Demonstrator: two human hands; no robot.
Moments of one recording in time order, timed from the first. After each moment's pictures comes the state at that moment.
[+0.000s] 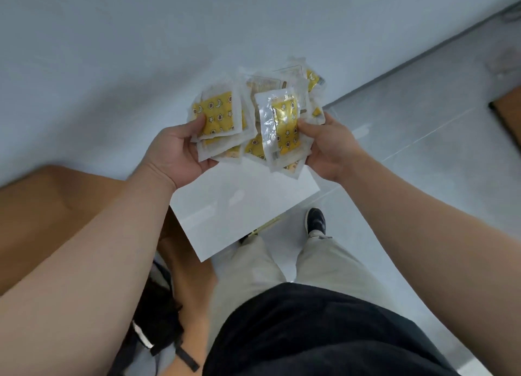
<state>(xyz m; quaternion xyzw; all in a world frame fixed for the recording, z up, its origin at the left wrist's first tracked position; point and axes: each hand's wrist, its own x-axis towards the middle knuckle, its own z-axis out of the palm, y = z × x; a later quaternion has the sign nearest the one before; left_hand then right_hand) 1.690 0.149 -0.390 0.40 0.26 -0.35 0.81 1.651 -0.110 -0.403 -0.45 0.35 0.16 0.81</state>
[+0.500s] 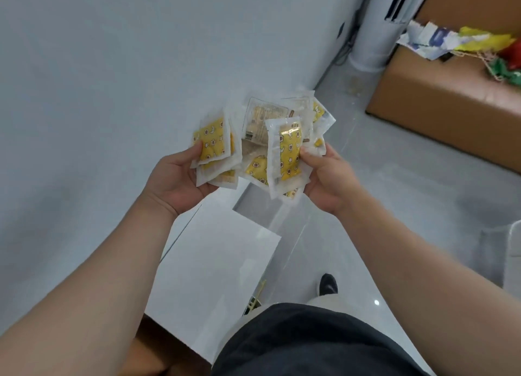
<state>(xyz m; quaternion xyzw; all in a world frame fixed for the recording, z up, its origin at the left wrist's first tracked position) 1.719 0.011 -0.228 0.42 0.04 -0.50 0.76 1.554 -0.190 -0.251 -0.36 0.34 -0.15 0.85</state>
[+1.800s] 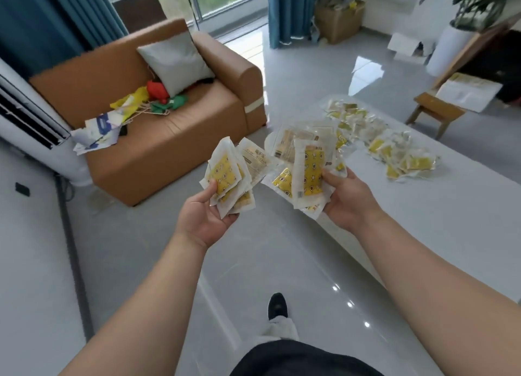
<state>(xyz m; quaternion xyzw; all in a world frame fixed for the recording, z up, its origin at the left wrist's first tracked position) 1.180 -0.549 -0.212 0.44 -0.15 -0.79 0.40 0.923 -0.487 -0.231 -0.07 0.45 -0.64 0.62</state>
